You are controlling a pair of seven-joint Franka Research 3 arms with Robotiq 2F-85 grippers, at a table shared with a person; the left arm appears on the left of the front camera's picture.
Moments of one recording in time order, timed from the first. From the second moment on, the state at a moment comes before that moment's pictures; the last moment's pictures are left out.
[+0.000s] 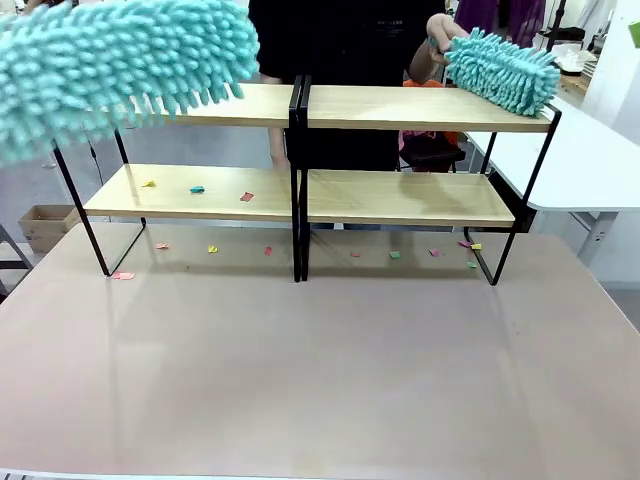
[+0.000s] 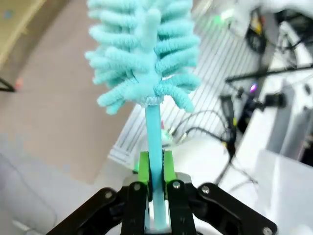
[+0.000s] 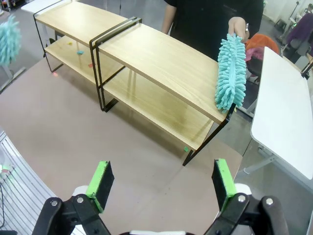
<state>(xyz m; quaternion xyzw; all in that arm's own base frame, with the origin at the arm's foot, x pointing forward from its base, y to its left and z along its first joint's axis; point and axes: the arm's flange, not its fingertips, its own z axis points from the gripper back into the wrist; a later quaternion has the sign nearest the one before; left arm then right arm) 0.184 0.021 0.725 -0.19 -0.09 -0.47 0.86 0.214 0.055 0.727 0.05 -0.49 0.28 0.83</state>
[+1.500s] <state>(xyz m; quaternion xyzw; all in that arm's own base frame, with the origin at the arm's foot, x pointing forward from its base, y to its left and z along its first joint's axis) 0.166 0.059 0.689 -0.16 -0.10 -0.43 0.88 0.215 0.055 0.727 0.05 -0.49 0.28 0.83</state>
